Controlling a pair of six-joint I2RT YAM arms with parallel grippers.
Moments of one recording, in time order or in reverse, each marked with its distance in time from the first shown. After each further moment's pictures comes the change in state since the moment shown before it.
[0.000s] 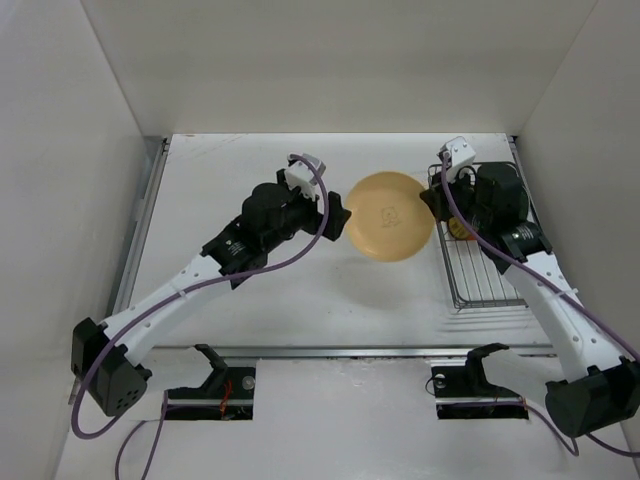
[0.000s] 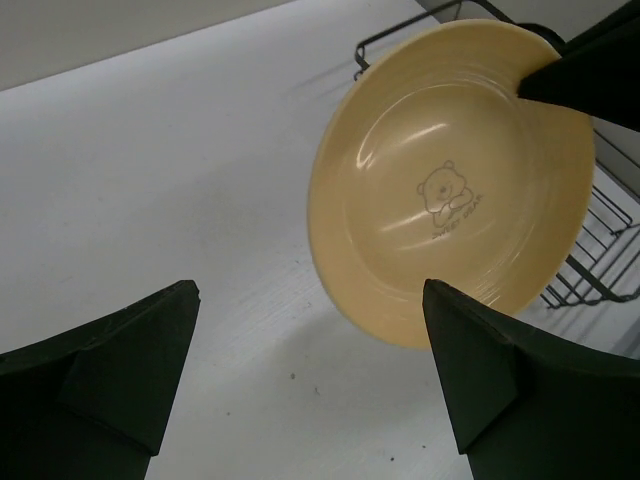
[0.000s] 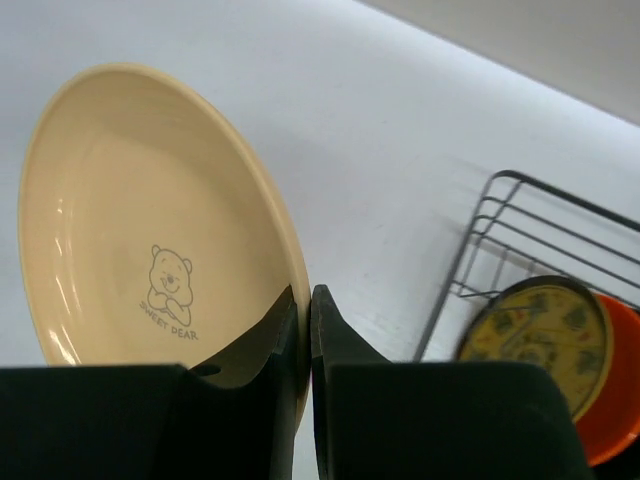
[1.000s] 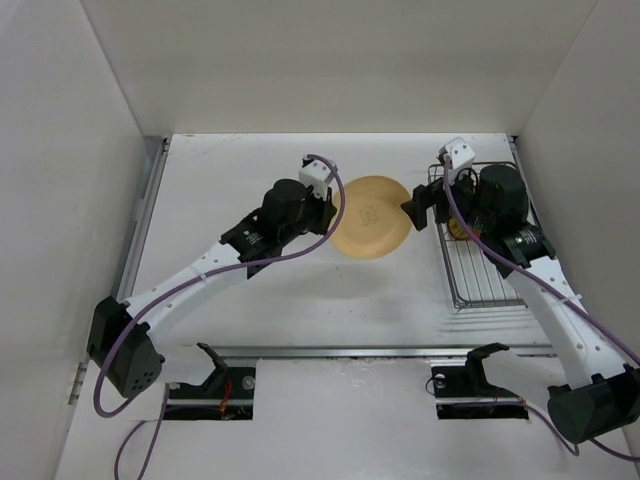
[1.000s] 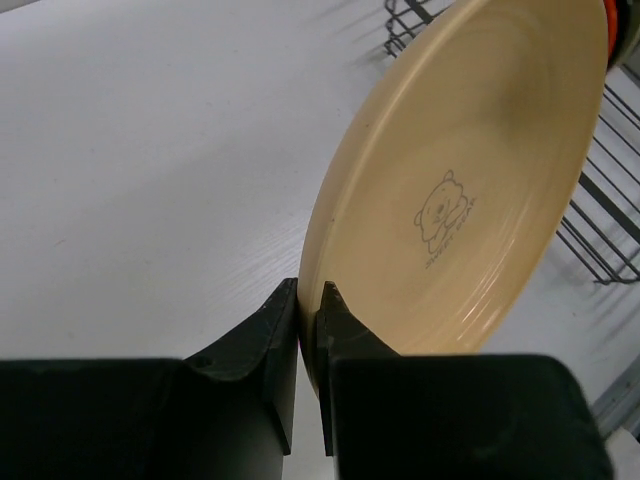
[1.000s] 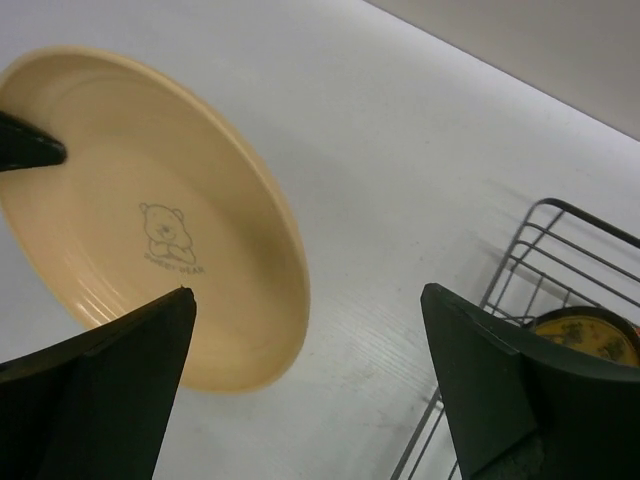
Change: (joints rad) left arm -0.001 0.142 0.040 -0.047 0.029 0.018; right arm 0.019 -0.032 0.000 -0.025 -0.143 -0.012
